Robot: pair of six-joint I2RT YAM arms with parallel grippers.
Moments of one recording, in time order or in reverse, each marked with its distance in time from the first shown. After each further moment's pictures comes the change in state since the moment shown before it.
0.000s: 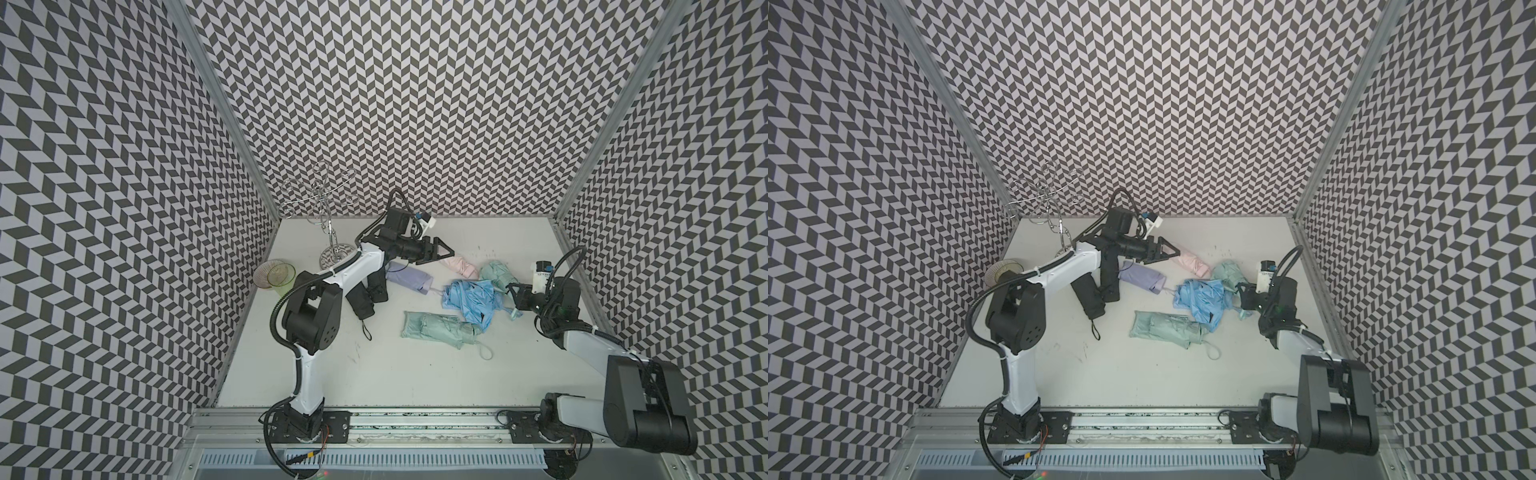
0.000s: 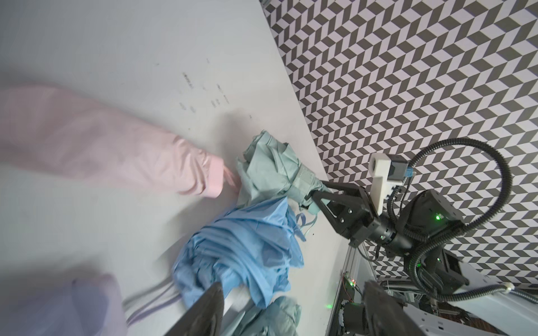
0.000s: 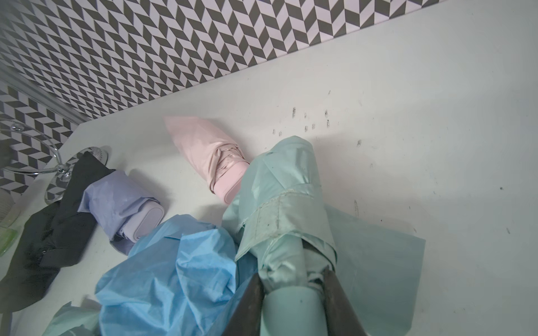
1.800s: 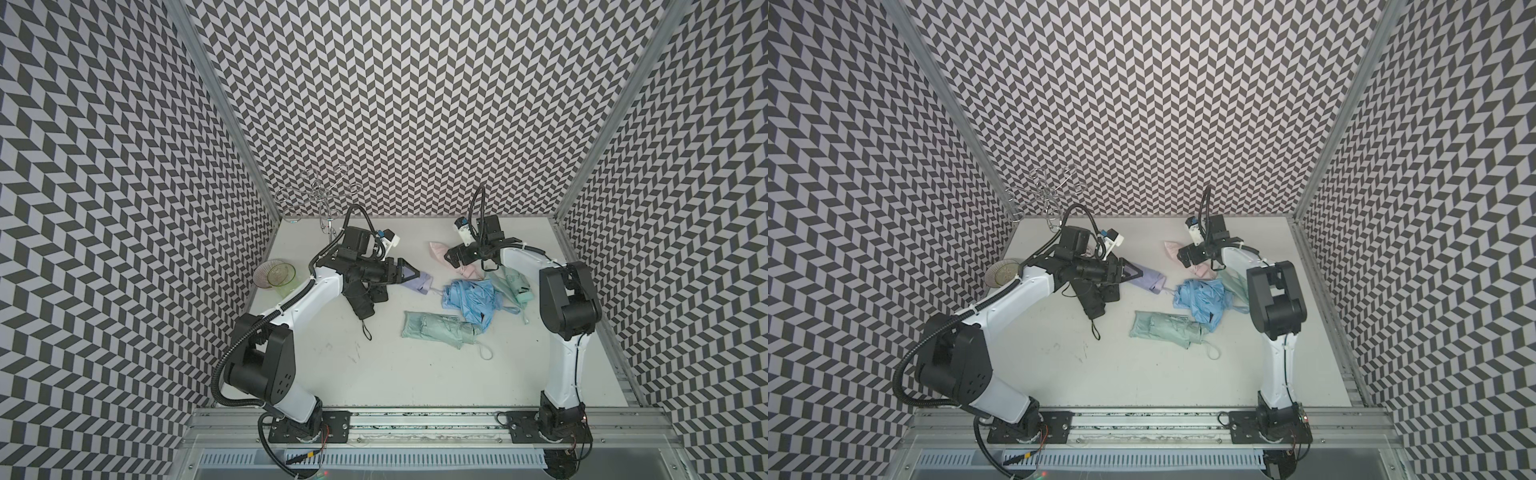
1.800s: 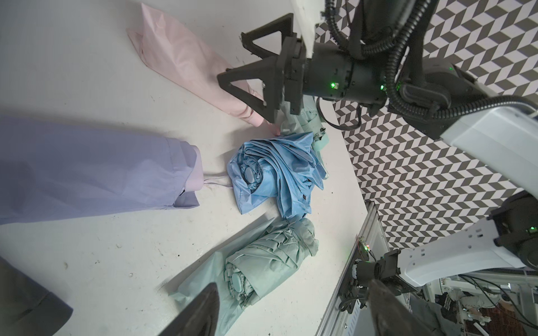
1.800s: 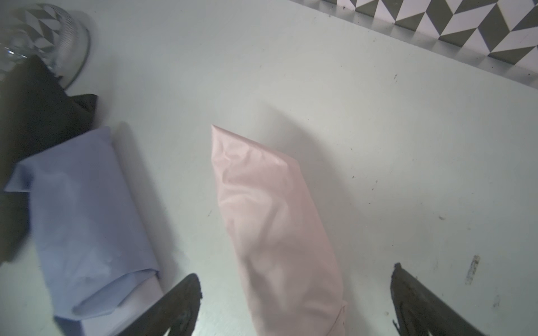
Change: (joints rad) left arm 0.104 -0.386 -0.372 -0.129 -0.021 0.158; right arm 0.365 0.799 1.081 -0.589 0.094 -0.371
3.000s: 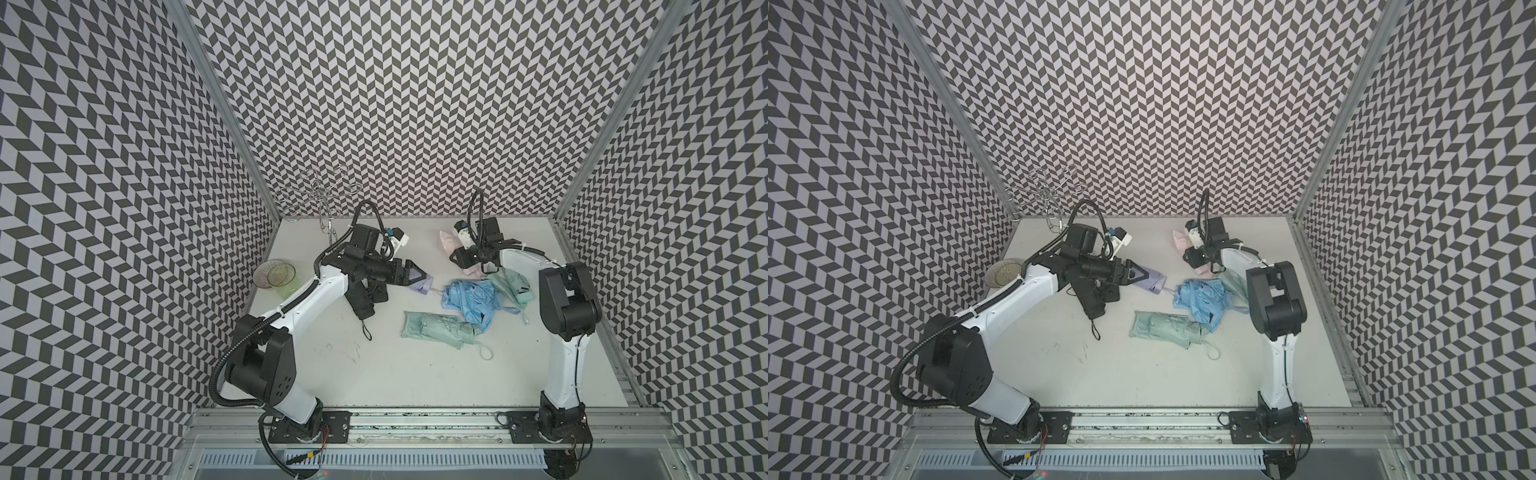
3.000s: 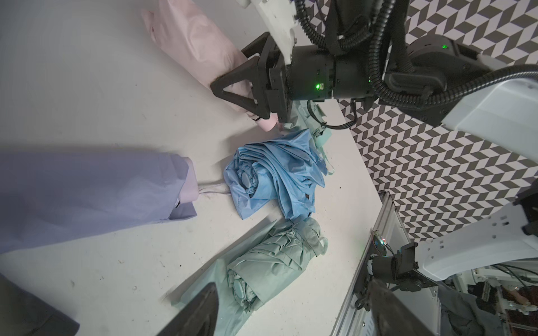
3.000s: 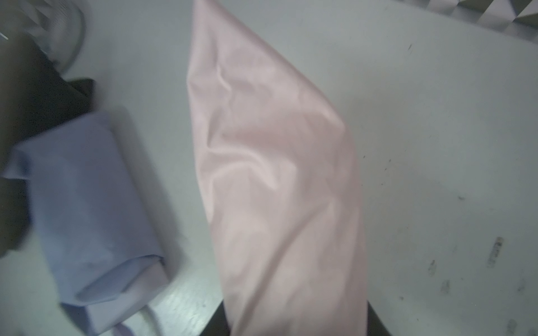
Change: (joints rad) left arm -0.067 -0.005 0.070 -0.050 -0.085 0.083; right arm -0.012 -0.071 -0.042 -0.011 -0.067 0.051
